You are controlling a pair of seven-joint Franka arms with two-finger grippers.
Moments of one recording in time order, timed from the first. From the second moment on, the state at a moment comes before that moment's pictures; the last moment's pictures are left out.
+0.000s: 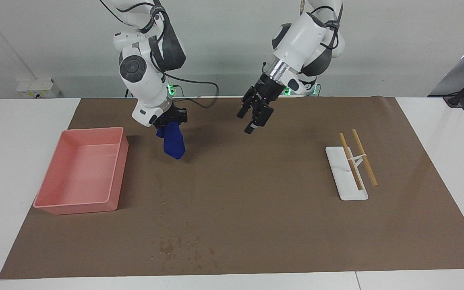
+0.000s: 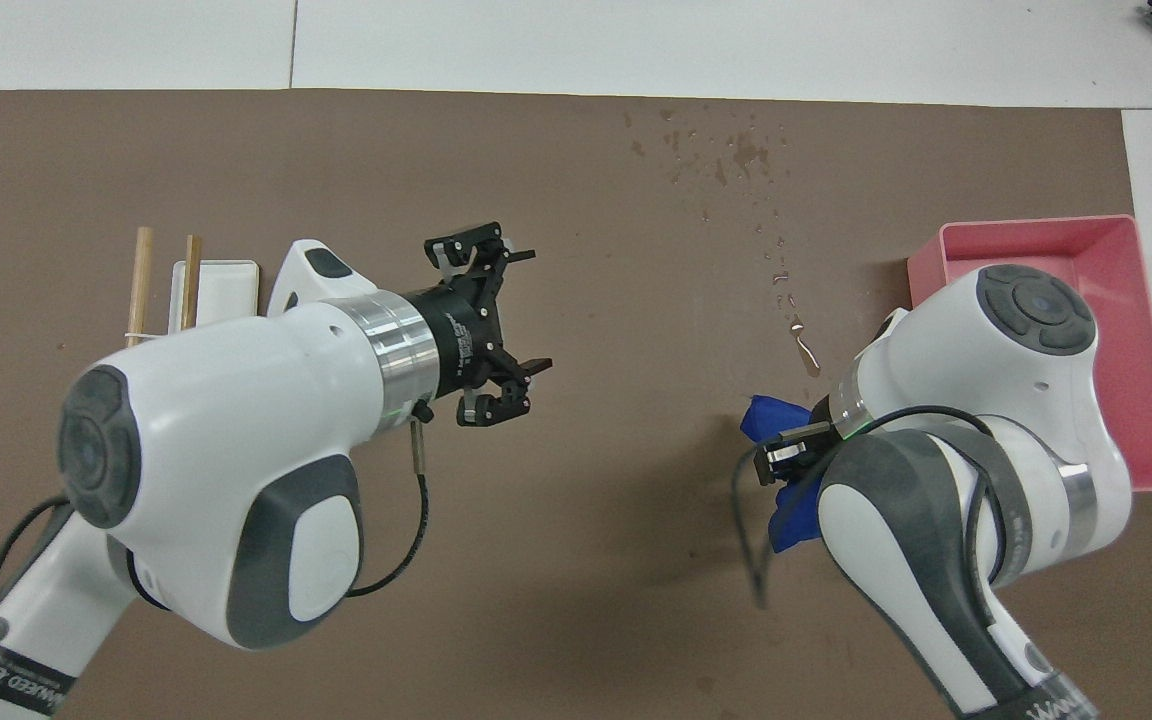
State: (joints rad) left arm -0.46 -0.04 -0.10 -1.97 -0.47 2.50 -1.79; right arm 0.20 -0.03 0.08 -2.08 0.19 1.77 0.05
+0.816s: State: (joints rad) left arm -0.32 -0.04 -0.09 -1.88 -0.05 2.07 -0.84; right arm 0.01 -0.12 0.08 -2.33 -0.03 1.87 -0.35
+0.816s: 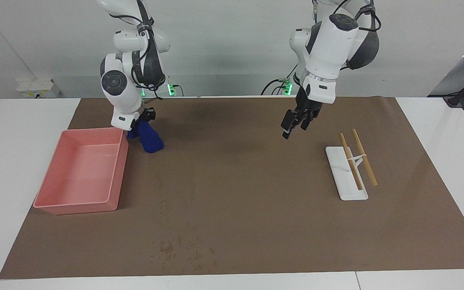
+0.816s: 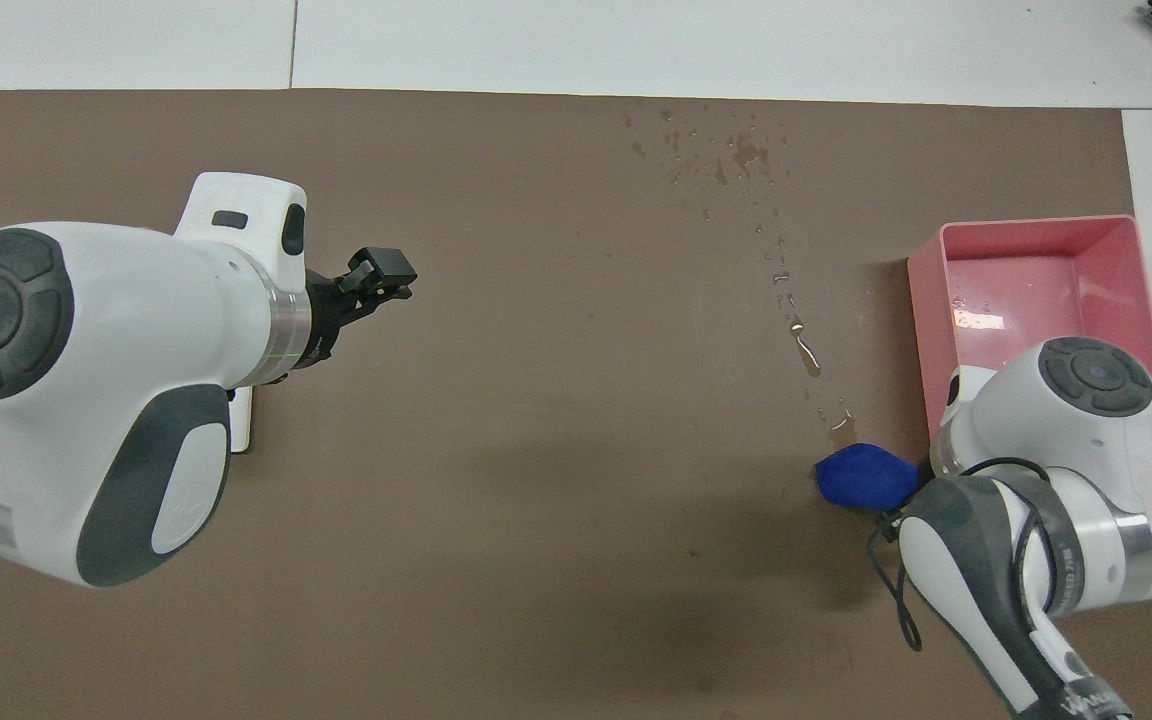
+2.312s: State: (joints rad) left arm -0.03 0.01 -0.08 -1.55 0.00 1.52 0.05; right arm 0.08 -0.05 0.09 -2.44 0.11 2.33 -0.22
